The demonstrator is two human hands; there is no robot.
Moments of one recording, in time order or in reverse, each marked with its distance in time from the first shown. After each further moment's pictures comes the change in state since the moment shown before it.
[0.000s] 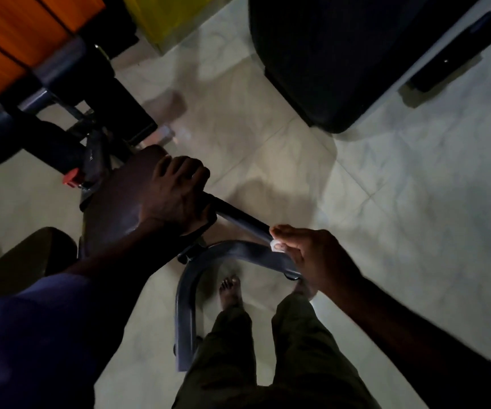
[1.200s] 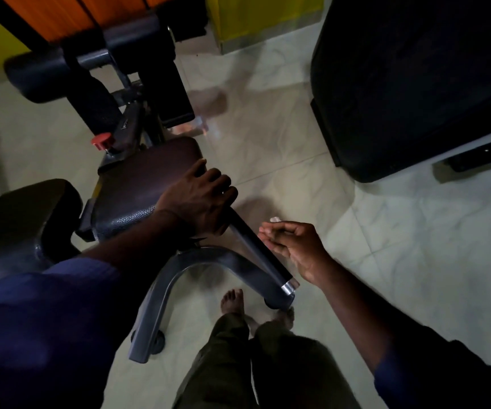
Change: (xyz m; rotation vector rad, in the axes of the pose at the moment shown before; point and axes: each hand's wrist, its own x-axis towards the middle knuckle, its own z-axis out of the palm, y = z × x) left_hand 0.000 0.003 0.013 0.155 0.005 0.094; right_hand 0.096 0.024 0.025 0.979 -0.313 0.721
